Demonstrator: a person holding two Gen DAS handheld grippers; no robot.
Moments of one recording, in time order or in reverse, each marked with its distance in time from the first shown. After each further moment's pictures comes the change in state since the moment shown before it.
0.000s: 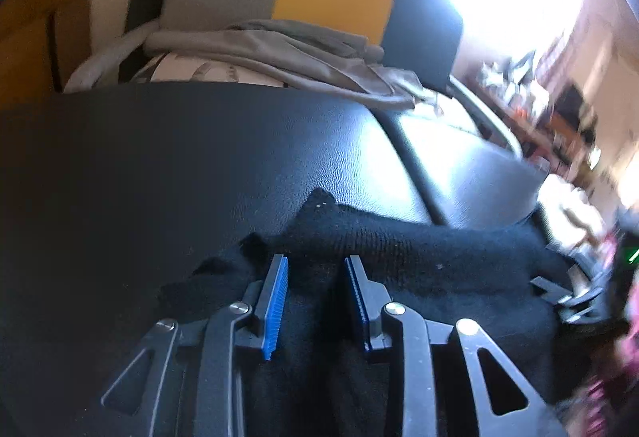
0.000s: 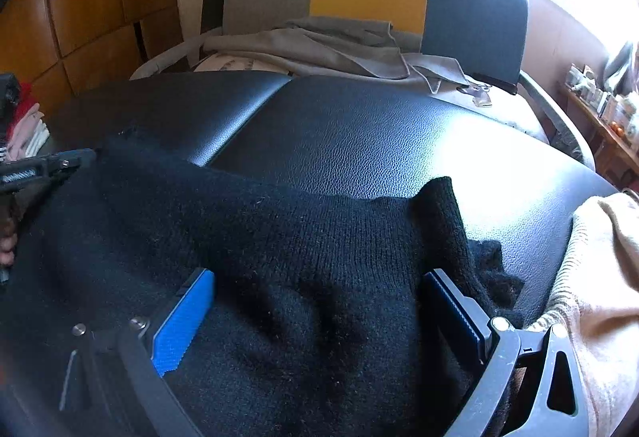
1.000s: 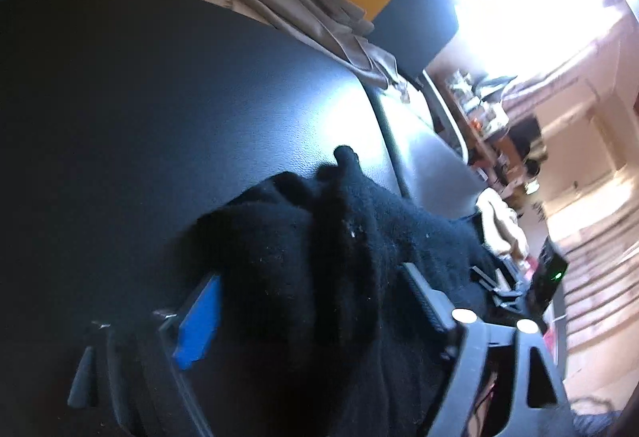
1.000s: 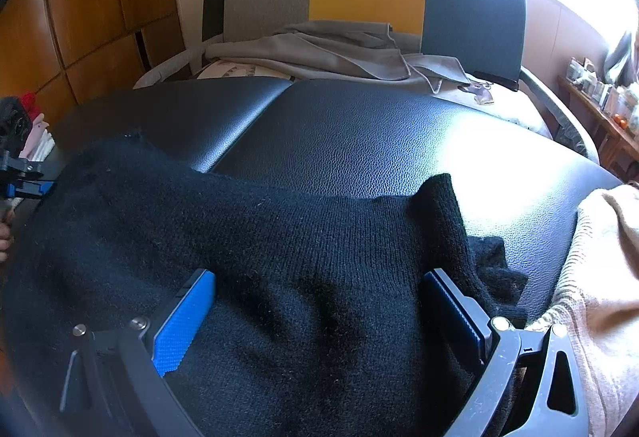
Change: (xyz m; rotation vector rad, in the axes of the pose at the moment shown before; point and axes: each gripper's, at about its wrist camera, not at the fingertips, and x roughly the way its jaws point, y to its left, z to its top) left arm 0.013 0.053 -0.006 -0.152 0.235 -0.277; right arm -0.002 0.000 0.000 0.025 -0.015 0.023
